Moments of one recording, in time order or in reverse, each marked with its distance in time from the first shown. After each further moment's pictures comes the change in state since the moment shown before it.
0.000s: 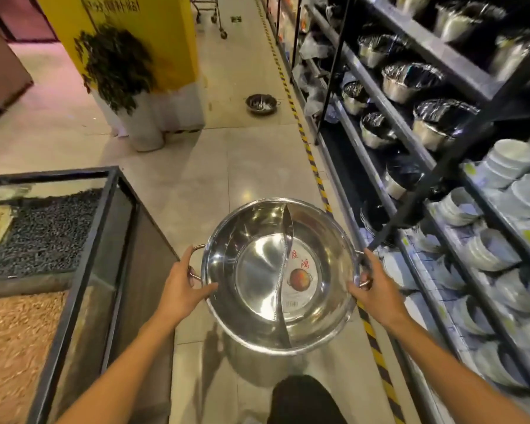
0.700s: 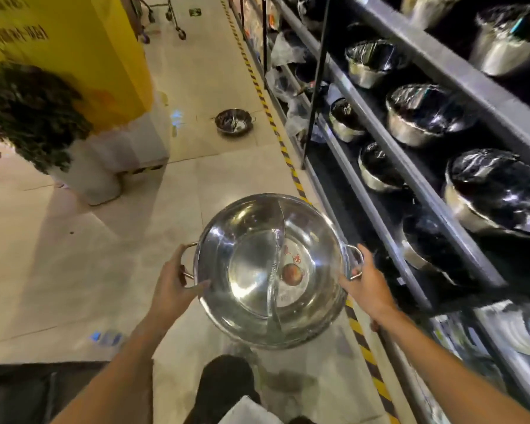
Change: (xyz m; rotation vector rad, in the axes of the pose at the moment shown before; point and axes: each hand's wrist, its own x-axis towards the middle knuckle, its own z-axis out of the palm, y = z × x) left_hand 0.548 0.094 0.063 0.066 -0.080 0.014; right_hand 0.522 -0.005 0.015 0.049 0.016 0.255
